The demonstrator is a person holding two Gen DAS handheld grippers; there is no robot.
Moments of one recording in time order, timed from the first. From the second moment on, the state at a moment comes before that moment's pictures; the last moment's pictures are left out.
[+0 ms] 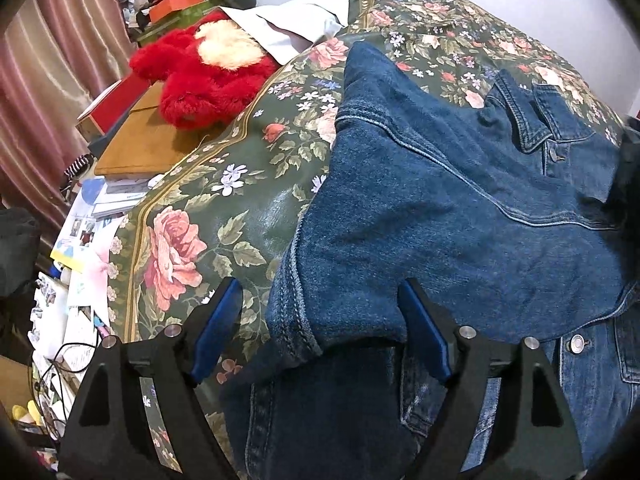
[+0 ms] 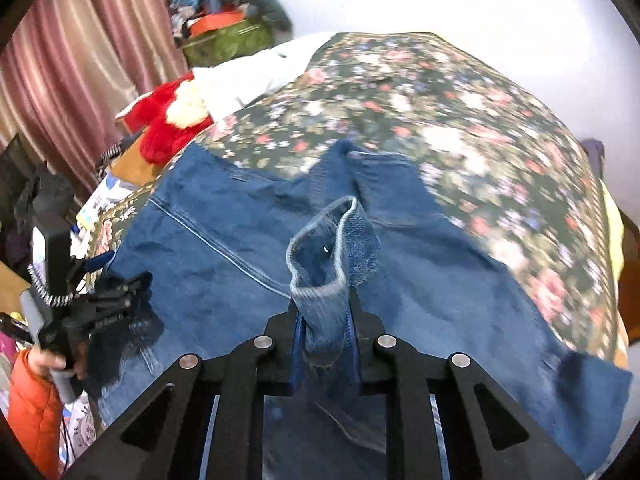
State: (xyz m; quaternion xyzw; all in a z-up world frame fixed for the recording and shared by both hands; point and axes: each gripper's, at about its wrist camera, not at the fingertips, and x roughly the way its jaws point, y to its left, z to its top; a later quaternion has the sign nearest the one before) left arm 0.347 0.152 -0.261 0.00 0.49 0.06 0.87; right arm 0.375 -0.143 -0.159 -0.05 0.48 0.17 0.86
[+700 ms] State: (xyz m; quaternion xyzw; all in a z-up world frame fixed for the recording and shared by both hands) left arm 0.337 0.069 -0.203 0.08 0.47 0.03 0.88; right arm 0.280 -0.330 -0.163 0.07 0.50 0.07 0.86
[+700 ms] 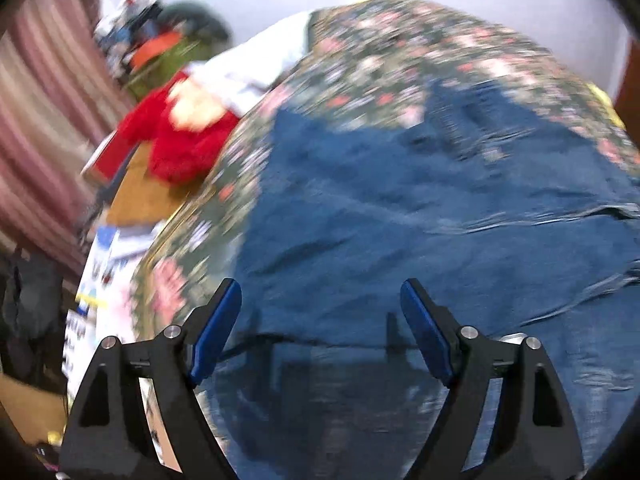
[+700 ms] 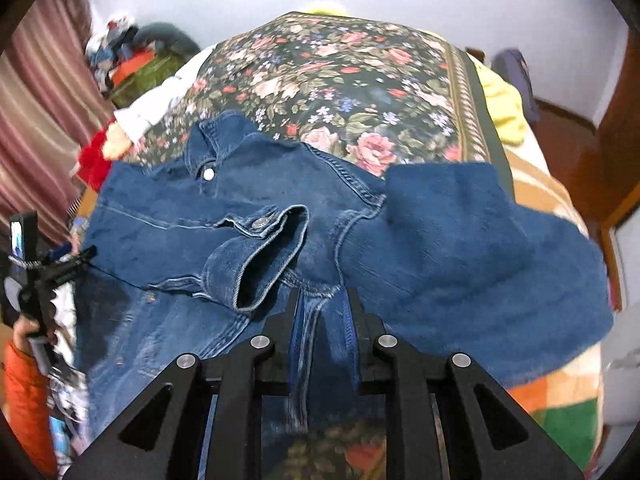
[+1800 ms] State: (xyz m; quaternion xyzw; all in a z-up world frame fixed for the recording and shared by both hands) left arm 0.286 -0.147 -0.209 0.21 0.46 -0.19 0.84; right arm 0.238 -0.477 -0.219 -0.02 0.56 -0.08 0.82
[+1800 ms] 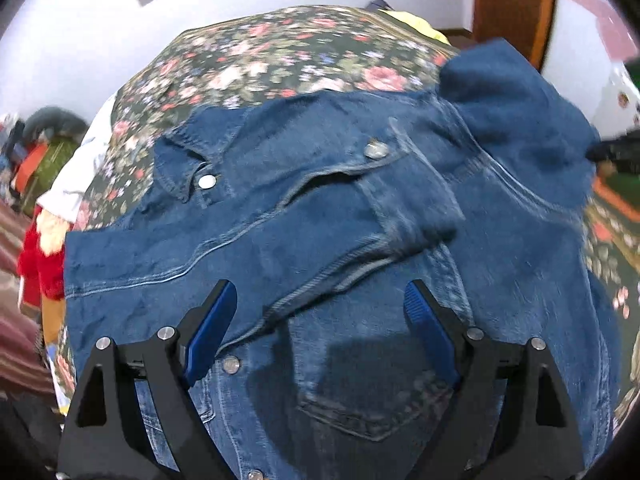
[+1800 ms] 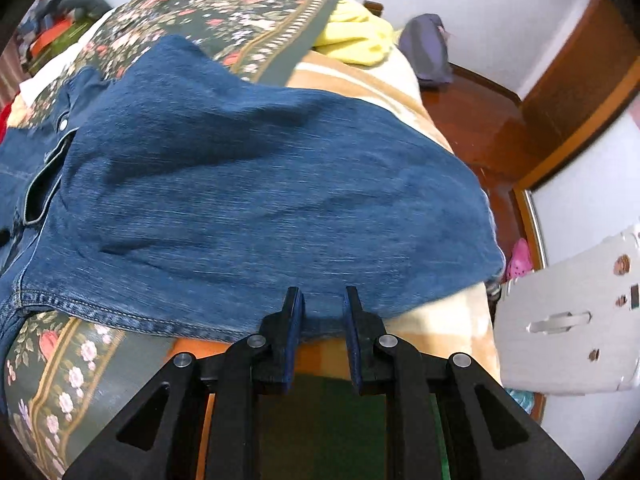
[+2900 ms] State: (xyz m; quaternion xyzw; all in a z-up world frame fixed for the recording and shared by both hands) left arm 0.327 -0.226 -0.150 0.17 0.39 -0.22 0.88; right arm 0.242 -0.573 -0.243 0.18 0.55 -0.15 0.80
